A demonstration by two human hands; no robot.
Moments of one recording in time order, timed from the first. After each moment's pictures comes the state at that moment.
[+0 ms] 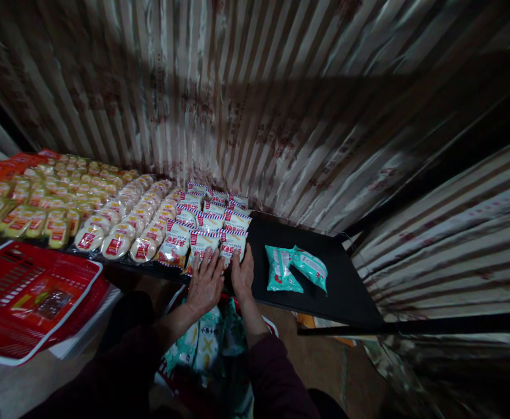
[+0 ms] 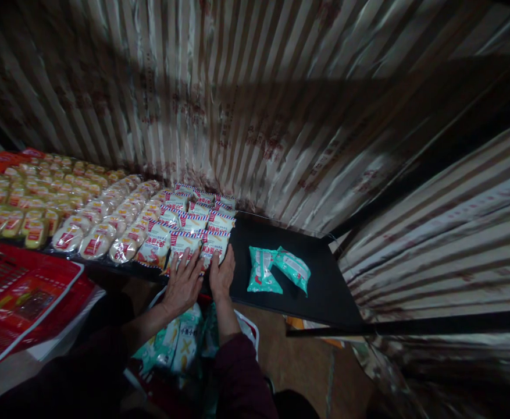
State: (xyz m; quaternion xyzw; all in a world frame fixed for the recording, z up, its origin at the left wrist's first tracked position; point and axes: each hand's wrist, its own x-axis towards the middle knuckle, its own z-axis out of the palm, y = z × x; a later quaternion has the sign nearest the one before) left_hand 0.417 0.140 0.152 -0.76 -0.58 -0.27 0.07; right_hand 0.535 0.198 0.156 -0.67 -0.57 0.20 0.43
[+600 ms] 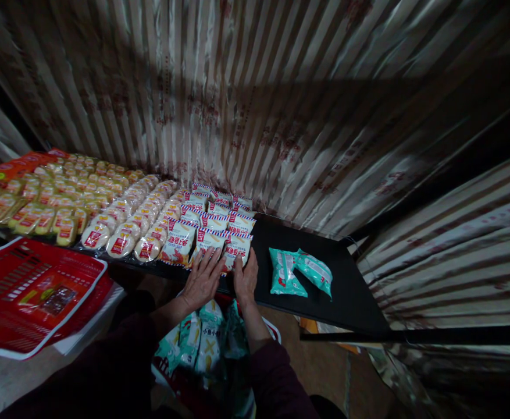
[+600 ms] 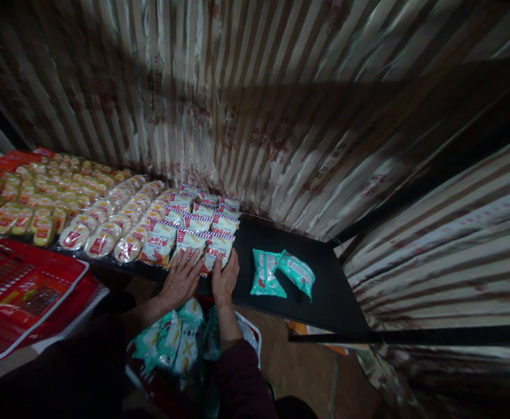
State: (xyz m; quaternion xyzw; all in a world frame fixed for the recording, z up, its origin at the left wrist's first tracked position) left_hand 0.391 0.149 0.149 -0.80 -0.51 -0.29 0.11; right_hand 0.536 0.194 0.149 -0.66 -0.59 0.17 0.43
